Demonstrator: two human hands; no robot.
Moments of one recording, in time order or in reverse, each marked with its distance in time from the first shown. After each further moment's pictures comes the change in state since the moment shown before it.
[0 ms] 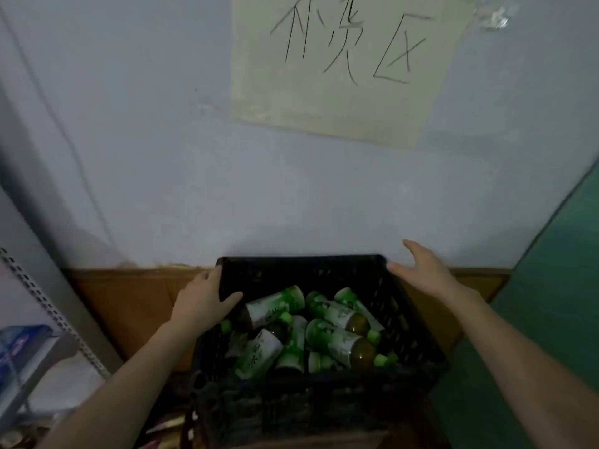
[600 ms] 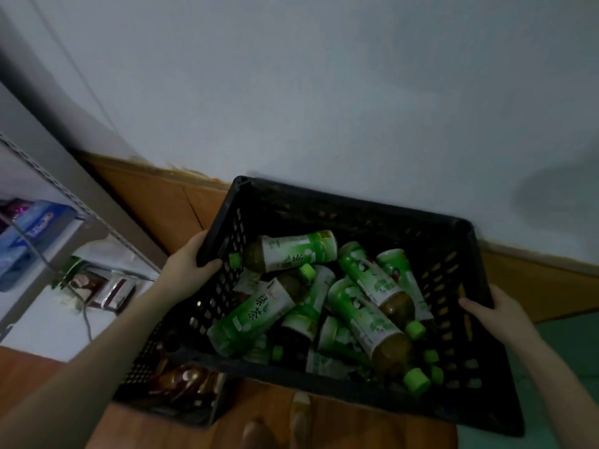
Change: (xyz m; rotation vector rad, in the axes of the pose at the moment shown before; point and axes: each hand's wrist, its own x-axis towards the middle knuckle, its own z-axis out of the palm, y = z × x) left_hand 0.018 -0.036 0.068 -0.475 -0.065 -0.449; right_hand 0.071 0.112 0.074 0.150 -0.278 0.405
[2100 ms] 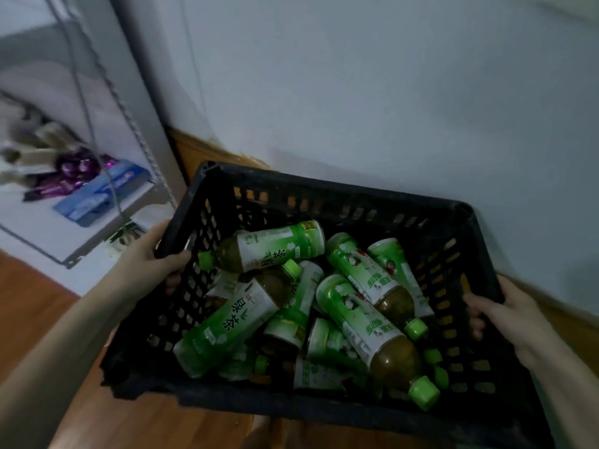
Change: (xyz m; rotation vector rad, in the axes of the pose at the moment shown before) left_hand -0.111 -0.046 -0.062 -0.630 0.222 -0.156; right_hand -0.046 -0.074 0.014 0.305 -0.160 -0.208
